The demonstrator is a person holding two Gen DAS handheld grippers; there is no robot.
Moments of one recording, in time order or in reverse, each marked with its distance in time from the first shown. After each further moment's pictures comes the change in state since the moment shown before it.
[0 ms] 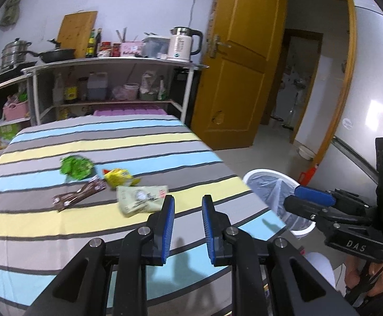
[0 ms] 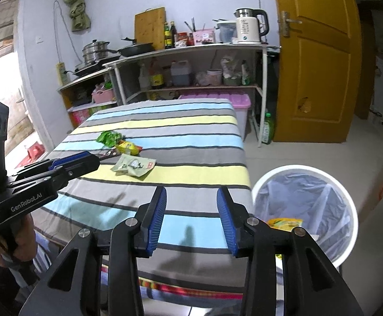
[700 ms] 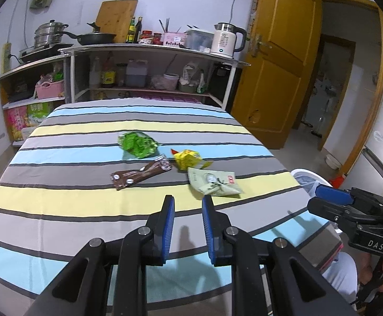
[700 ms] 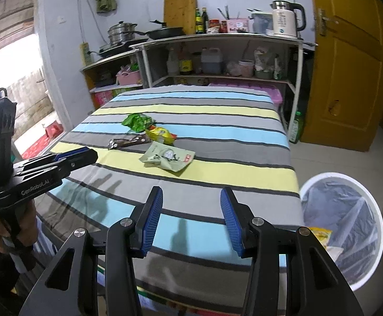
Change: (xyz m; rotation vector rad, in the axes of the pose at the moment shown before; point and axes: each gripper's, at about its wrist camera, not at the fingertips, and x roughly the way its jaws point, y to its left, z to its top) left arm -0.009 0.073 -0.018 -0.099 0.024 0.147; right arm 0.043 0.045 0.003 -0.101 0.063 0.114
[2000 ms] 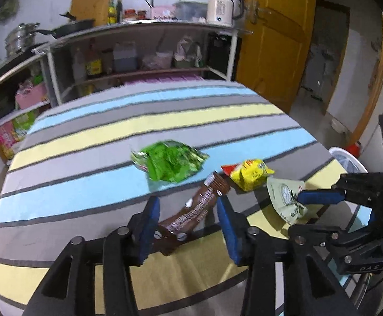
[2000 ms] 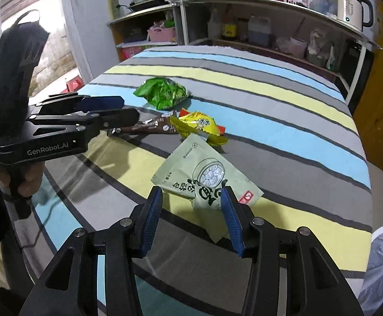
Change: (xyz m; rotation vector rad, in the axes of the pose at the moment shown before) left arm 0.108 0.057 0.052 0.150 0.169 -0.004; right arm 0.130 0.033 0.039 -0.167 0.215 0.135
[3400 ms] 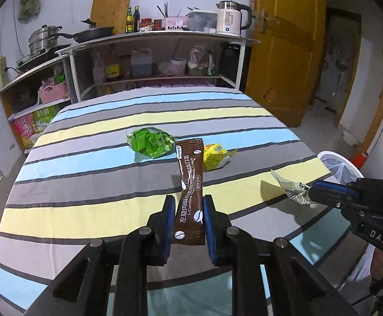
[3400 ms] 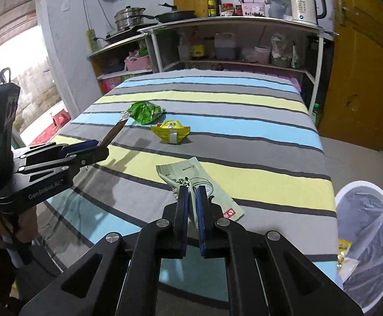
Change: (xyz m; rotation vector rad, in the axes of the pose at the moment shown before) left arm -0.062 -0.062 -0.035 -0.070 -0.067 0.100; right arm -0.068 -0.014 -0.037 0.160 -0.140 -0.070
